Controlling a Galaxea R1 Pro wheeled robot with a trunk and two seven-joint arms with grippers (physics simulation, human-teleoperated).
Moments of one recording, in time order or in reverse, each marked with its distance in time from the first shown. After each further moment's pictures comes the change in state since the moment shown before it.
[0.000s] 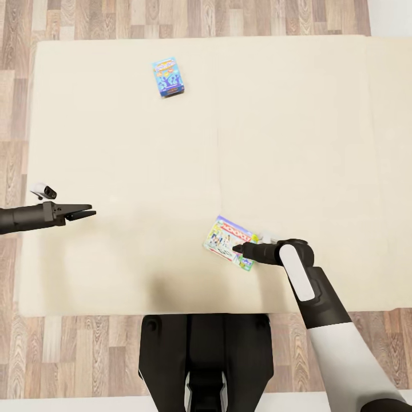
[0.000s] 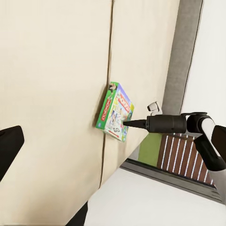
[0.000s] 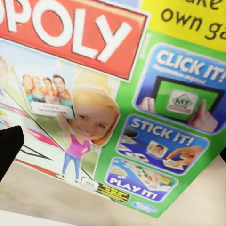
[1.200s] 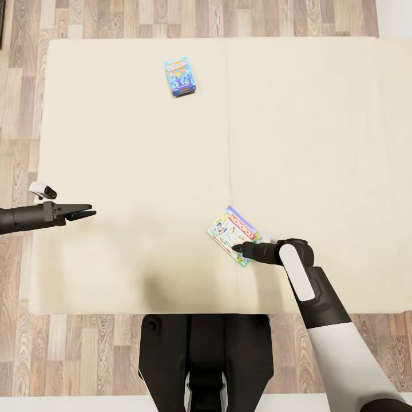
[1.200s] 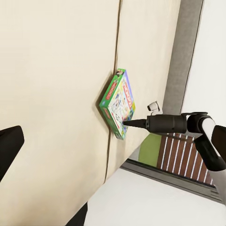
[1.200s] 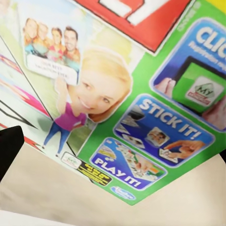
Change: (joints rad) left arm 0.000 -0.001 0.000 0.000 0.000 0.000 0.000; right arm 0.000 0.002 0.000 -0.006 0.000 0.000 0.000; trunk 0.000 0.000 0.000
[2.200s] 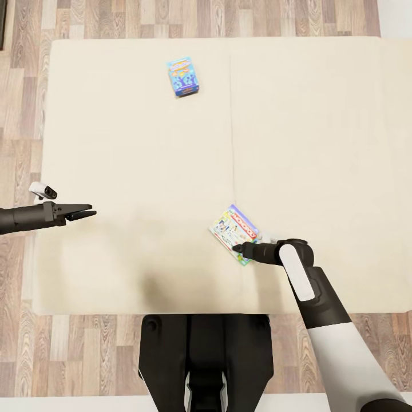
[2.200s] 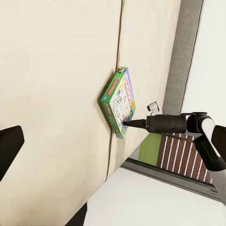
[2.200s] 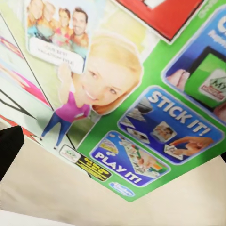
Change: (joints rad) left arm 0.000 -0.001 0.000 0.000 0.000 0.002 0.000; right arm 0.000 -0.001 0.001 0.002 0.000 0.000 0.000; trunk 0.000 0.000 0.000
